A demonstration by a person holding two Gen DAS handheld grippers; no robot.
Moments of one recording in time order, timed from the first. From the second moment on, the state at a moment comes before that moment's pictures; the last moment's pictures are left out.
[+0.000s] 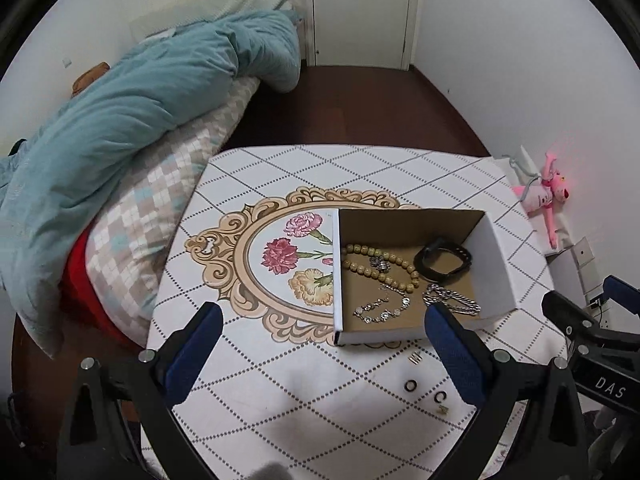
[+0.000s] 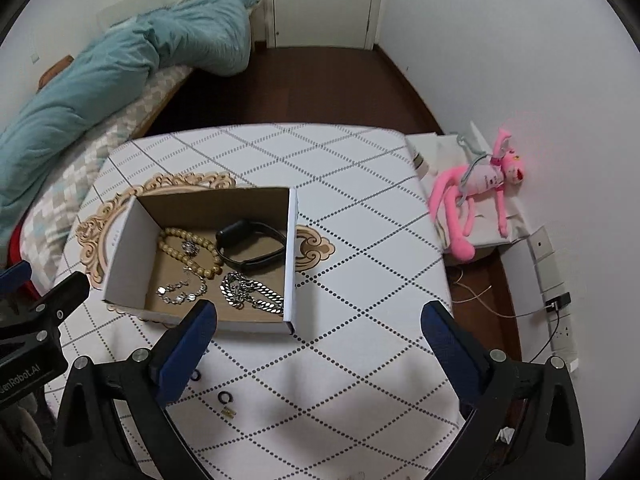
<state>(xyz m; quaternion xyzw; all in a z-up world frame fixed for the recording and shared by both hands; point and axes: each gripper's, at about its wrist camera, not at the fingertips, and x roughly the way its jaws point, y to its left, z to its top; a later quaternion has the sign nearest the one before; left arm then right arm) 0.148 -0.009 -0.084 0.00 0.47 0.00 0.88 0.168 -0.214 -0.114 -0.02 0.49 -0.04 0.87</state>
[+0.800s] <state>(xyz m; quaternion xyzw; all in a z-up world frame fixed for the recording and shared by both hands) 0.106 -0.008 -0.035 -0.01 0.43 0.01 0.91 0.103 -0.218 -0.043 0.01 0.42 -0.04 0.91</state>
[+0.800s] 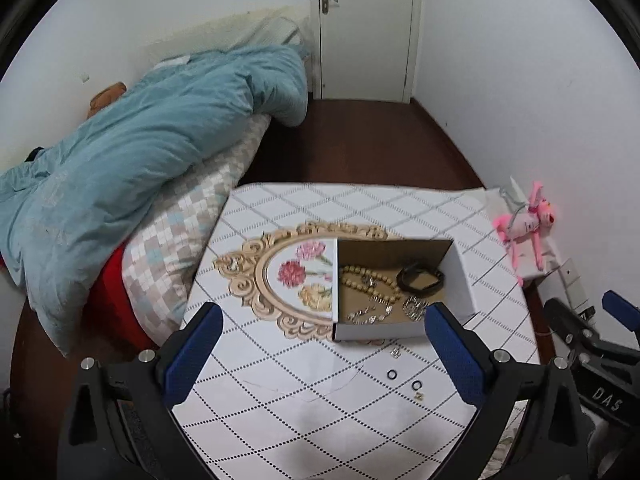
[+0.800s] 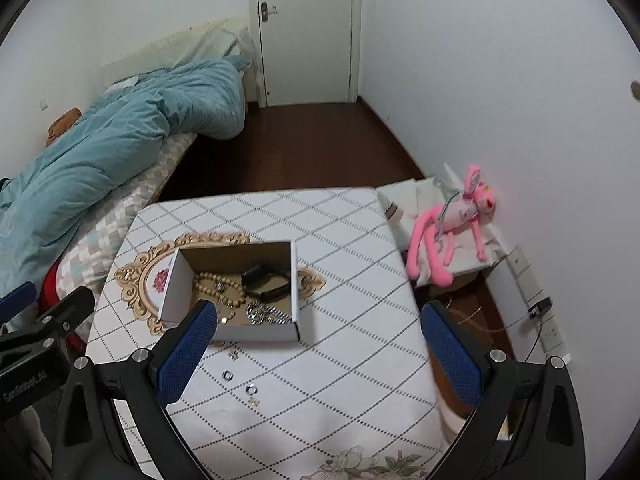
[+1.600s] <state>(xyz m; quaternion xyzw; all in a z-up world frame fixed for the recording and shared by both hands) 0.104 0.034 -0.207 0.04 0.58 0.07 0.81 0.114 -0.146 -0.240 -0.02 0.53 0.06 0.84</state>
